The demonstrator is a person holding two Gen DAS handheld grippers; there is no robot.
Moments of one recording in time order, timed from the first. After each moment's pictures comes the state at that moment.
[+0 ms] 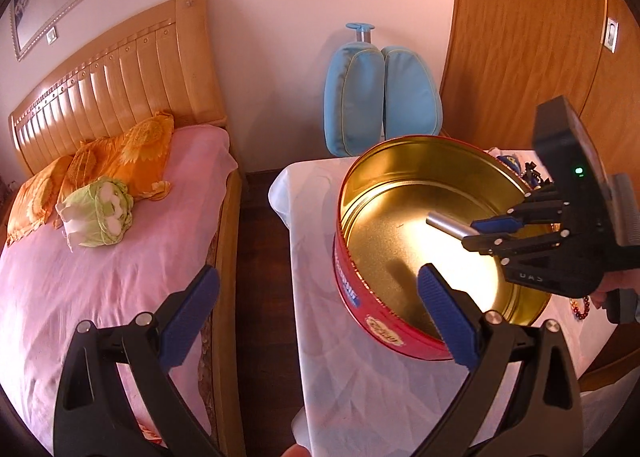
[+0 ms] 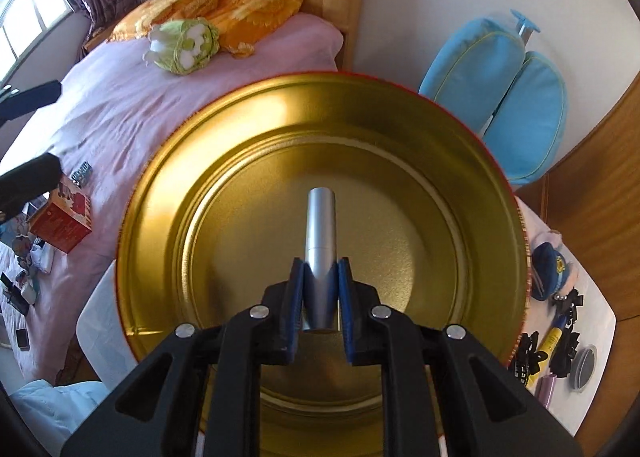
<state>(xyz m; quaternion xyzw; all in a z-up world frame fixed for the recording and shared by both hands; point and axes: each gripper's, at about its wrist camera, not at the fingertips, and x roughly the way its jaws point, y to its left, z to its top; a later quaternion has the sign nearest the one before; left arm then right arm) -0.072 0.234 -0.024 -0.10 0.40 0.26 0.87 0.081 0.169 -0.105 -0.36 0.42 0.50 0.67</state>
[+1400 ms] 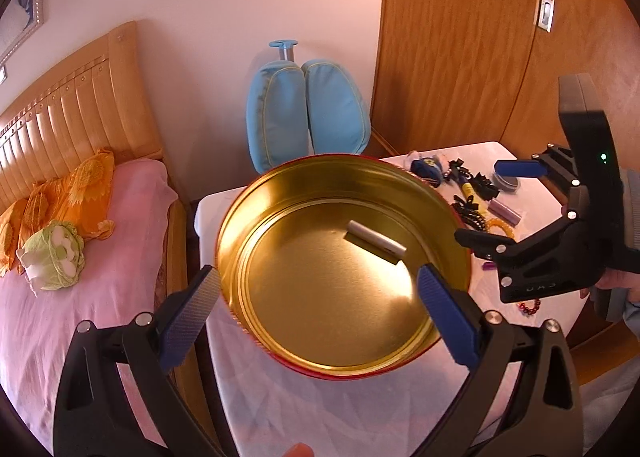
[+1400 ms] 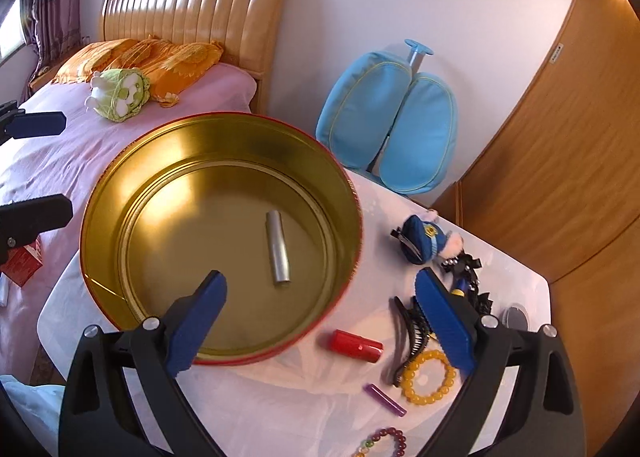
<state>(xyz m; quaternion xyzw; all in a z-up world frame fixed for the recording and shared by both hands) -0.022 0.148 -0.002 -0.07 0.38 0.16 0.91 0.102 0.049 -0.052 -0.31 0.32 0.42 0.79</state>
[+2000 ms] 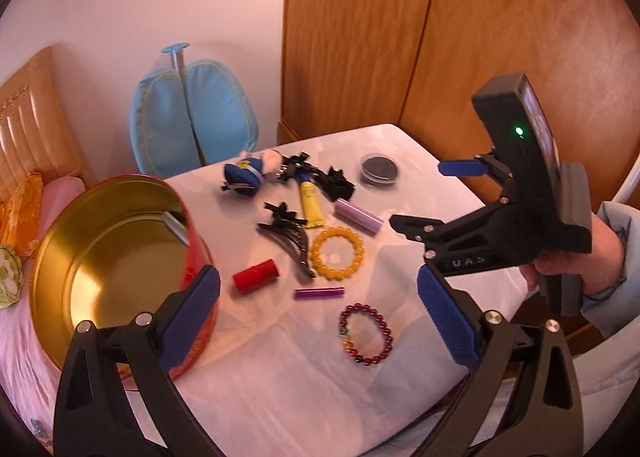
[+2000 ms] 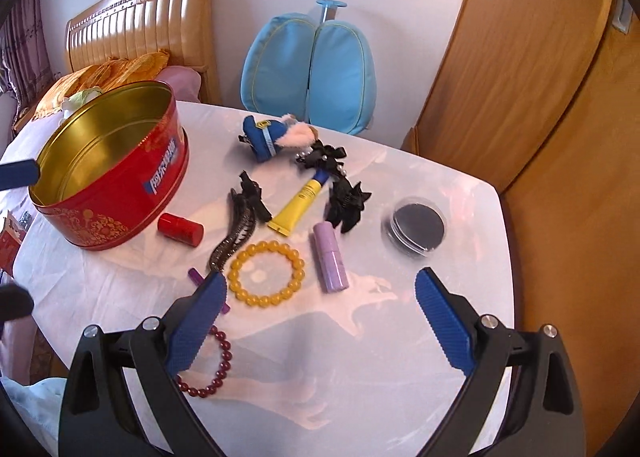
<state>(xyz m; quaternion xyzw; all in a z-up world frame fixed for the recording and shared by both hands) 0.096 -0.060 -0.012 -0.07 0.40 0.06 0.91 0.243 -0.151 -0.079 -0.25 0.38 0.39 0.80</state>
